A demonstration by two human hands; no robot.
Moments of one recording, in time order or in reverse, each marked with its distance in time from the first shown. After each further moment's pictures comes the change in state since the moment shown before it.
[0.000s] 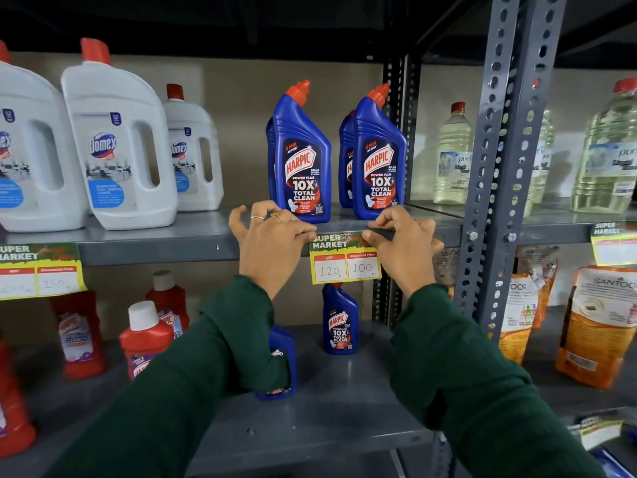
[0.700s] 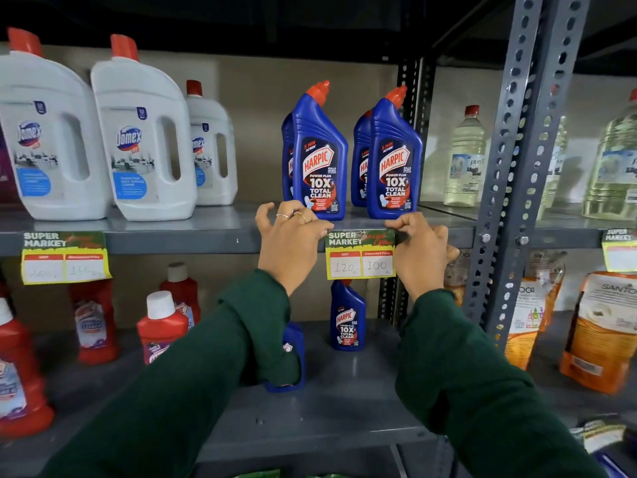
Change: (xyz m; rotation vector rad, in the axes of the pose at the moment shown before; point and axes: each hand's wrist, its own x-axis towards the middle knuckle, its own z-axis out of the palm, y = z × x) left_hand -0.001 -0.006 0.004 0.017 -0.033 0.114; right_hand -0.005 0.004 0.006 -0.148 0.069 0.051
